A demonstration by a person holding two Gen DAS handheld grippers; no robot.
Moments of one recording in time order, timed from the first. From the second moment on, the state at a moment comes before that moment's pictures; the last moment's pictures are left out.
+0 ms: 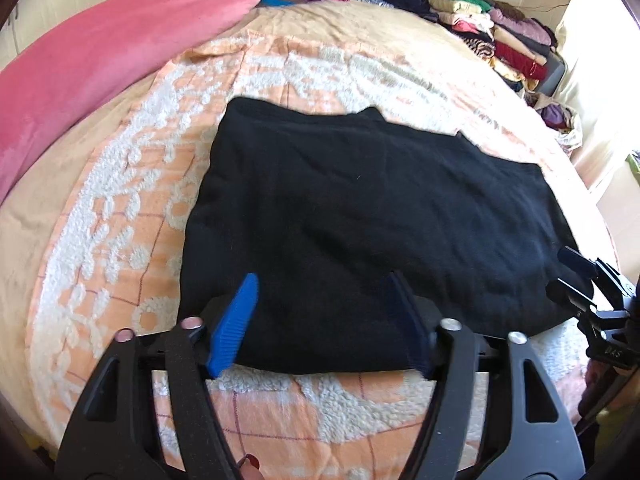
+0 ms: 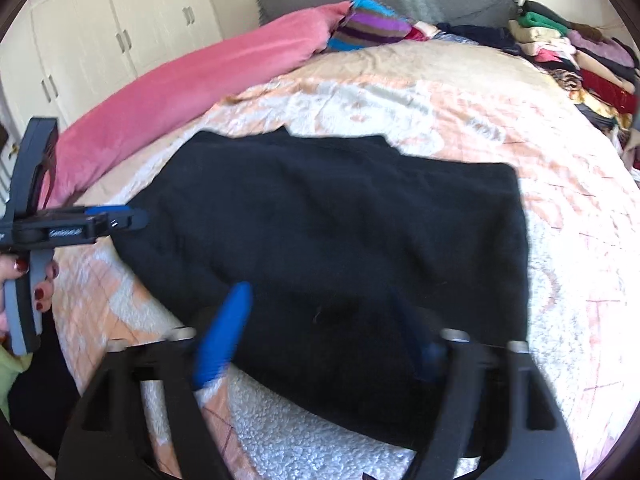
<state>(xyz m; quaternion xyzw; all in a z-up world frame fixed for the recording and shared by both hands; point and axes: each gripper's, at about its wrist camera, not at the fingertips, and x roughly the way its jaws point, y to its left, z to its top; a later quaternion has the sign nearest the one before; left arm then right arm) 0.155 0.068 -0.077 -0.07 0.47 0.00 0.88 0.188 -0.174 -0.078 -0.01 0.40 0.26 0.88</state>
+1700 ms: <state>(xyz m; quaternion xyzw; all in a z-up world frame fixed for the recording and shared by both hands) 0.127 0.074 -0.001 -0.07 0.41 0.00 0.91 0.142 -0.212 0.033 0.05 0.24 0.19 0.95</state>
